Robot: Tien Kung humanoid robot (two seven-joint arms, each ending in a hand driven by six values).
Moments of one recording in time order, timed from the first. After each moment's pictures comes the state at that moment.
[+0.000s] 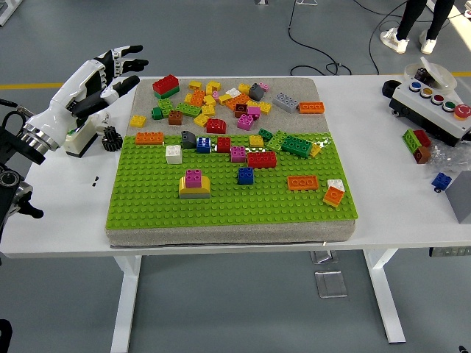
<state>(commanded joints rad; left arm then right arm) -0.52 0.24 -1.49 -1.14 1.52 -0.36 -0.30 0.17 -0.09 1.44 0.18 -0.45 -0.22 -0.03</state>
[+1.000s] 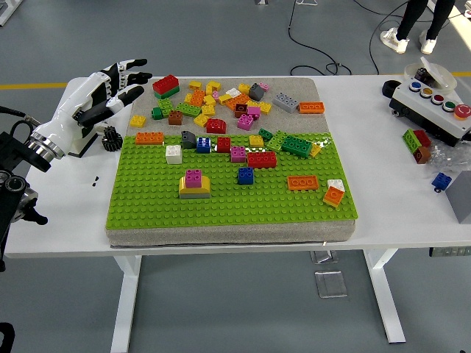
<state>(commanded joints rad) -0.52 0.23 -1.47 -1.10 1.52 -0.37 -0.29 0.16 -0.08 1.43 0.18 -0.43 -0.24 -0.01</state>
